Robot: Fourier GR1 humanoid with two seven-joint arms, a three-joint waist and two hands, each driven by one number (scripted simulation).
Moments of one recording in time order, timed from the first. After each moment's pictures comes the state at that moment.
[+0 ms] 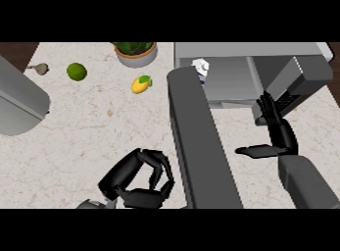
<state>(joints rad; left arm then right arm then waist) -0.05 0.01 -0.36 -1.52 -0.22 -0.30 -0.14 -0.50 -0.22 -0.11 -0.45 -0.01 0.13 -0.95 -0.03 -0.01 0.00</state>
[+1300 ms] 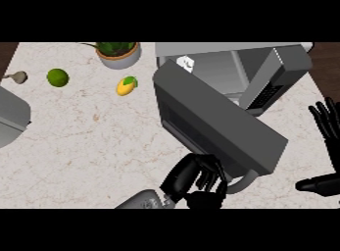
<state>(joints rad) -0.47 0.01 -0.96 -1.09 0.22 0.40 -0.20 -0.05 -0.40 -0.12 -1.32 -0.29 0.41 -0.60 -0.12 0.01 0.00</state>
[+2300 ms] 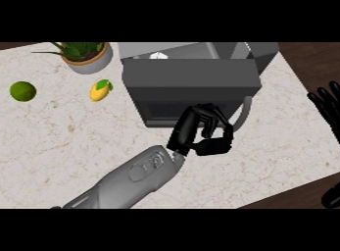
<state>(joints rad) -0.79 0.00 -0.88 -0.94 0.56 0.62 -0.28 -0.11 -0.50 -0.08 -1.52 -0.48 0.60 -0.44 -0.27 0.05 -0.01</state>
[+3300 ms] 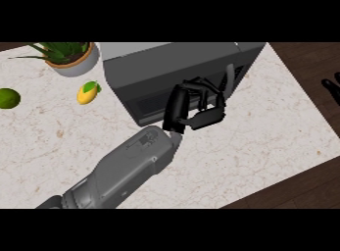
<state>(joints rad) -0.88 0.00 -0.75 -0.85 0.81 0.62 -0.47 -0.18 -0.57 -0.10 -1.58 -0.63 0.65 -0.34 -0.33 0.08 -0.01</state>
